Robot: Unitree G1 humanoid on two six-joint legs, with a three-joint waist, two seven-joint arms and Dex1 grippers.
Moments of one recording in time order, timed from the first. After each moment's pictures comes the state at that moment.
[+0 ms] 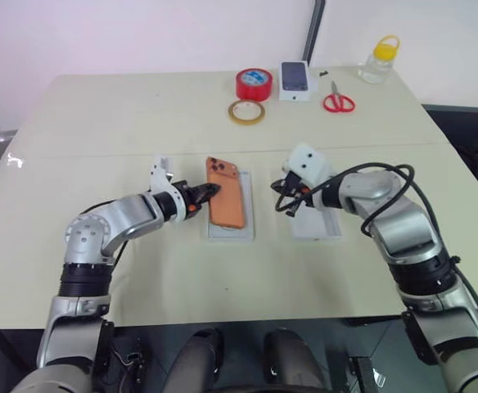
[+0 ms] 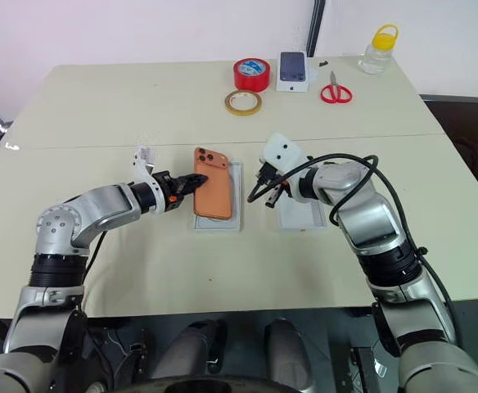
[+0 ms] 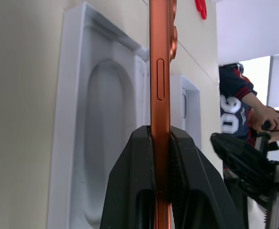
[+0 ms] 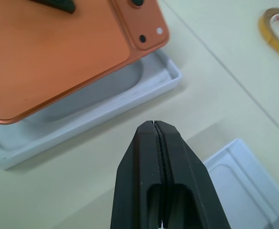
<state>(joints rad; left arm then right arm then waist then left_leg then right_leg) -0.54 0.42 0.09 0.10 -1.83 0.97 0.49 -0.64 -0.56 0.22 -0.25 0.04 0.88 0.83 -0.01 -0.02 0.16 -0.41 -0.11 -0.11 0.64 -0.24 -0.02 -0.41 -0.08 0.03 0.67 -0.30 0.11</state>
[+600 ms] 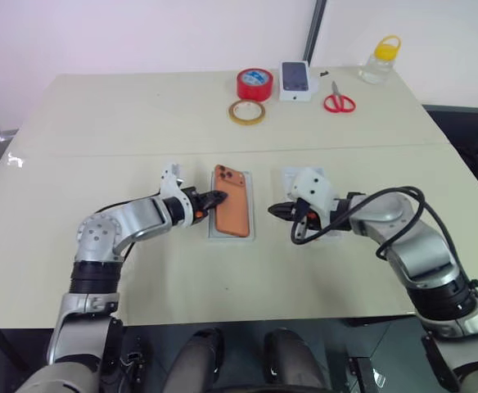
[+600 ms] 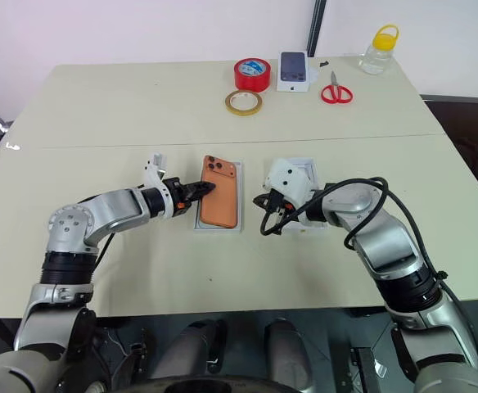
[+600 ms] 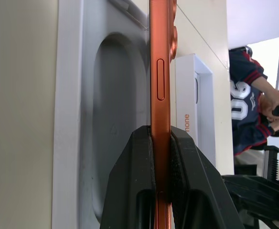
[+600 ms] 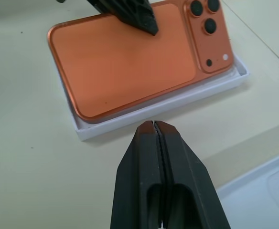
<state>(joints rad) -0.56 0.38 0.09 0.15 -1.68 1.04 0.40 -0.49 -0.64 0.21 -0.35 0.18 0.76 0.89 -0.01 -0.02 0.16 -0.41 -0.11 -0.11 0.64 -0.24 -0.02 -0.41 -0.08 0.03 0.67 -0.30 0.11</state>
